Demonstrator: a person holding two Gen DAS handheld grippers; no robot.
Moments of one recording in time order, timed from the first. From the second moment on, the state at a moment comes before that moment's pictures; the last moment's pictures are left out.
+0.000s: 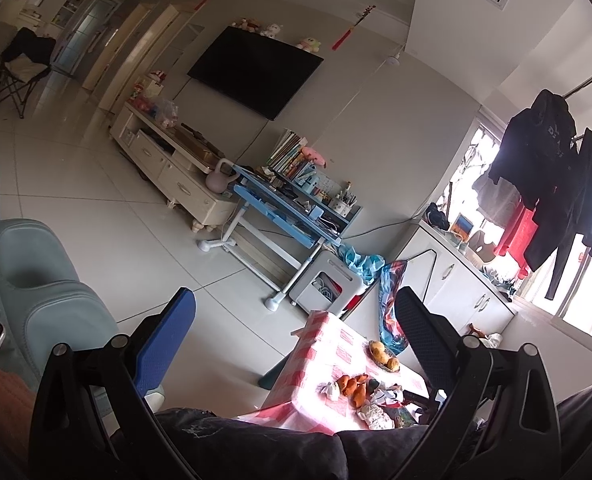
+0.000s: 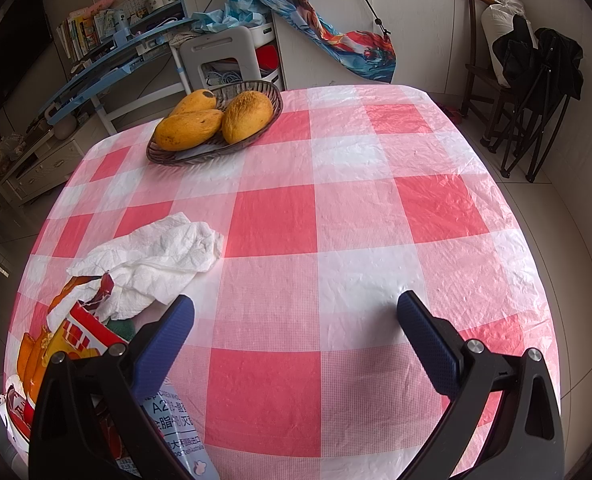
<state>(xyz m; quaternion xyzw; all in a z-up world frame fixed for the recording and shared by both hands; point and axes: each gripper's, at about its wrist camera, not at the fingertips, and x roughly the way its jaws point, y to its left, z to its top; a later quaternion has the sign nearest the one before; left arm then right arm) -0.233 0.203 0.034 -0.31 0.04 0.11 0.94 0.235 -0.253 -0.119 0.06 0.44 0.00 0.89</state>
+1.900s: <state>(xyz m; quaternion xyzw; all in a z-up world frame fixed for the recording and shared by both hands) -0.225 0.198 0.023 -0.31 0.06 0.10 0.94 0.236 -0.252 -0.120 0.06 0.44 0.00 0.89</state>
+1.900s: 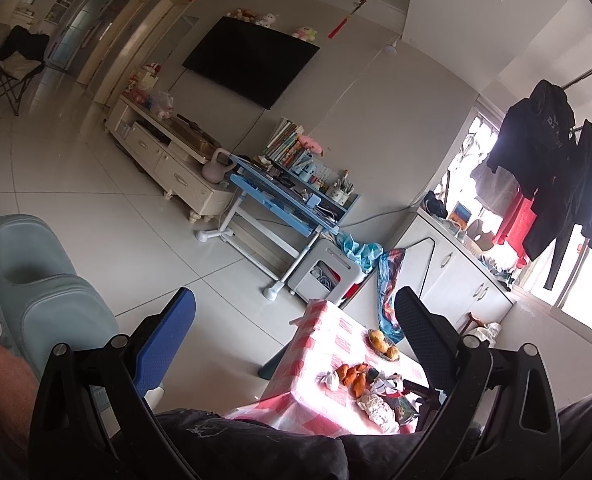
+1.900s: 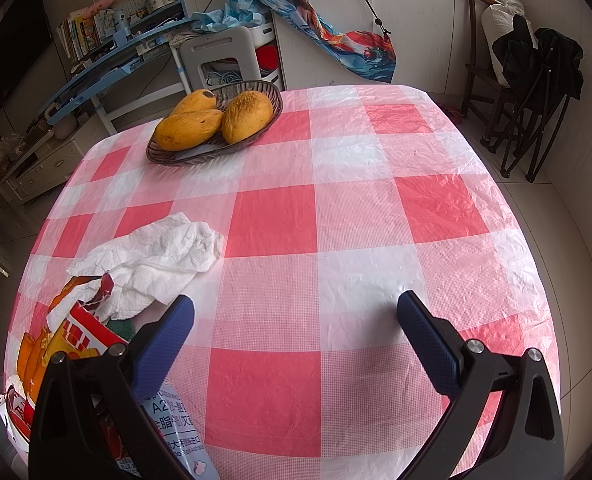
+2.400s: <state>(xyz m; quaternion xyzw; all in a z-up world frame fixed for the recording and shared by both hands) -0.184 0.131 0.019 -0.16 0.18 0.08 0.97 0.237 -0.252 -0.120 0.06 0.44 0.00 0.89</state>
